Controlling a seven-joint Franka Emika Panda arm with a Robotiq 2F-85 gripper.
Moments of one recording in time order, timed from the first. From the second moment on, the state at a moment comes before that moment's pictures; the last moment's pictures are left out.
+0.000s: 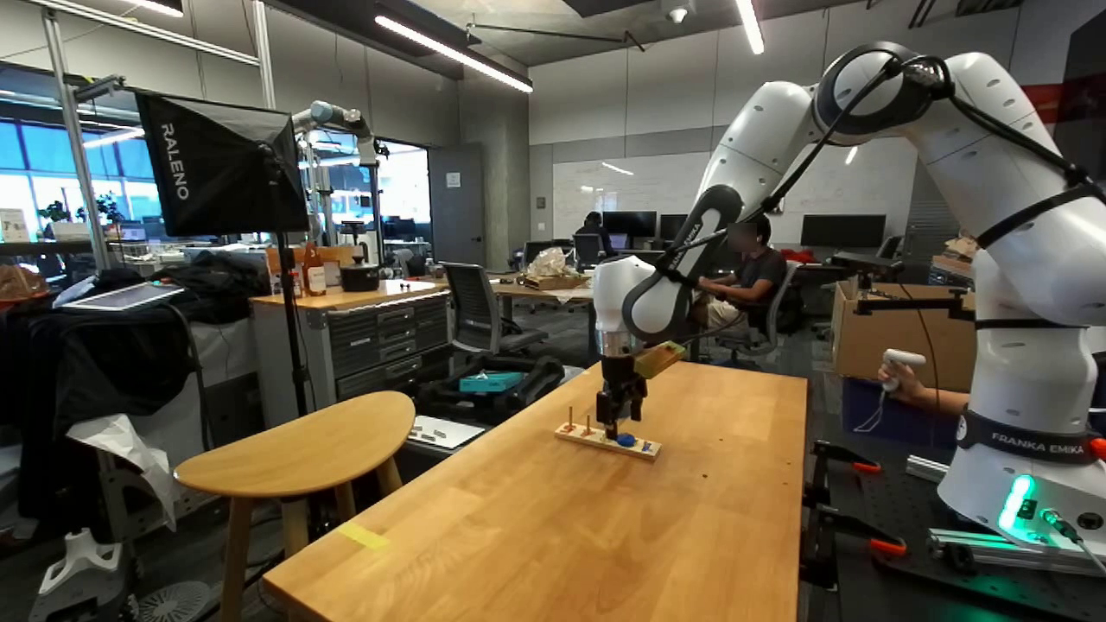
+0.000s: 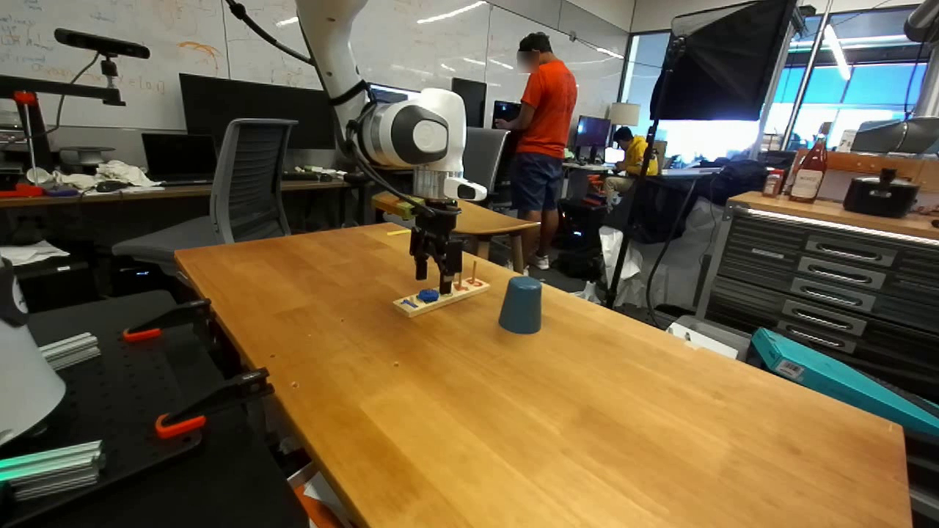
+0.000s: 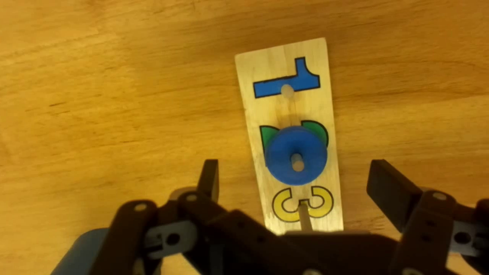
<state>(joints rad) 0.11 0.53 -0.07 -2.10 -0.10 2.58 0.28</state>
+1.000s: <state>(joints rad) 0.13 0.55 -0.07 -2.10 -0.10 2.58 0.30</state>
